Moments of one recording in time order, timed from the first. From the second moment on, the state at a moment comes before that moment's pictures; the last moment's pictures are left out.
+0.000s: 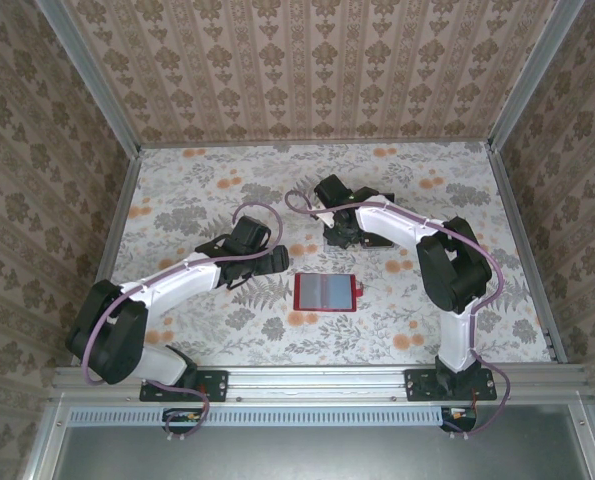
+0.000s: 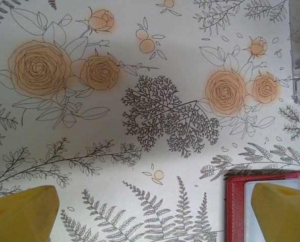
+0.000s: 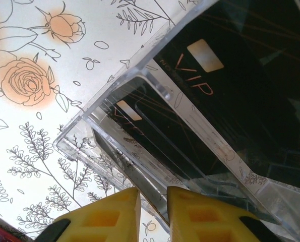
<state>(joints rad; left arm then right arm) -0.66 1.41 0.80 -0.38 -0.07 -0.64 0.56 1.96 1.47 -0.76 0.21 -0.29</state>
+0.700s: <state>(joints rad) -0.66 1.41 0.80 -0.38 -0.07 -0.64 0.62 1.90 1.43 -0.74 0.22 -0.39</state>
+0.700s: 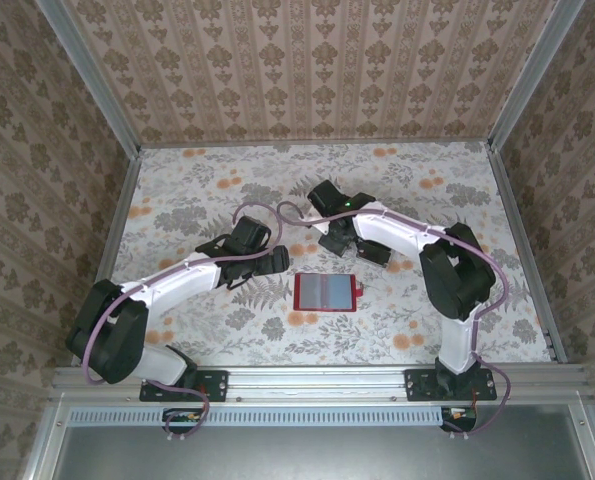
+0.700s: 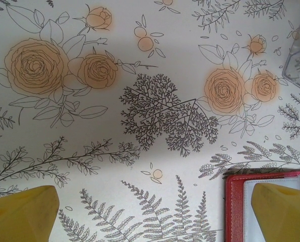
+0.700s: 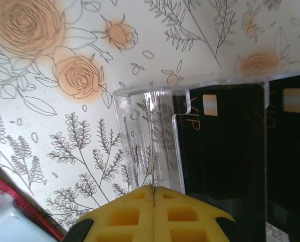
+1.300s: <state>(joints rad) -0.67 1.41 0.81 -0.39 -0.07 -0.61 0.65 1.75 1.50 -0.80 0.24 -0.26</state>
